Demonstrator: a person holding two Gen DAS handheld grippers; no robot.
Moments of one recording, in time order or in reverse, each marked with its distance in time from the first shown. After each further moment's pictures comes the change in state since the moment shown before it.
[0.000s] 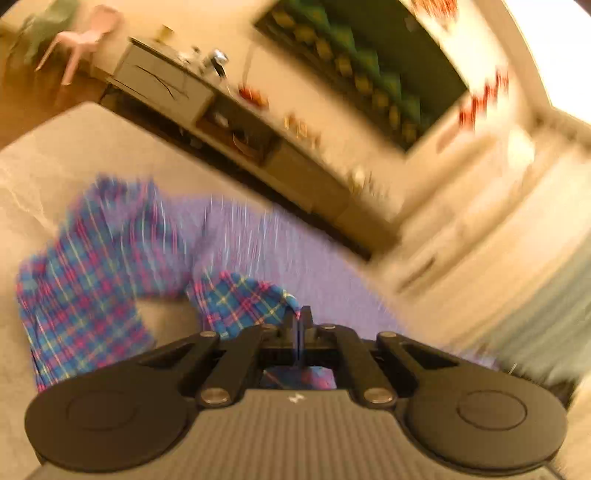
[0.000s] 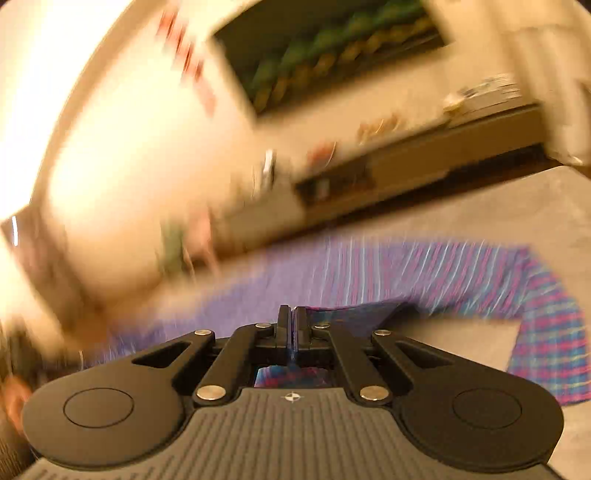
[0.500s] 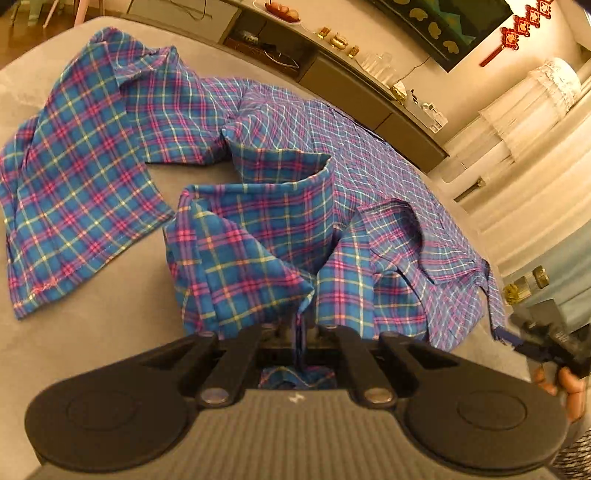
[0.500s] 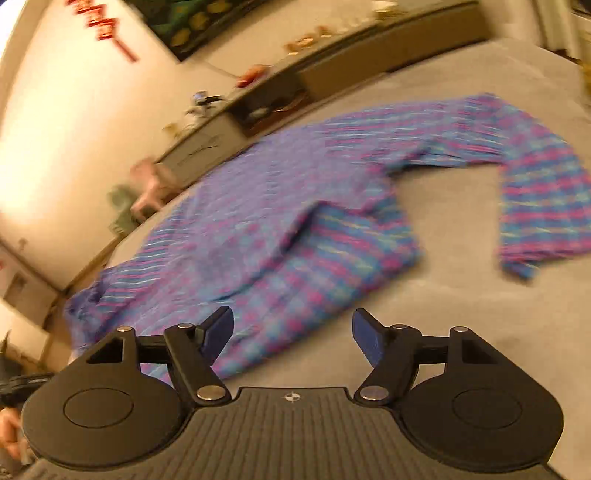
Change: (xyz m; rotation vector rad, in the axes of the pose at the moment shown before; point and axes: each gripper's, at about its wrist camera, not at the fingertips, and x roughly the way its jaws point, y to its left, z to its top) left arm 0.072 0.027 -0.081 0.076 0.261 0.148; right arm 0.055 -0.003 -0.088 0.108 0.298 -0.078
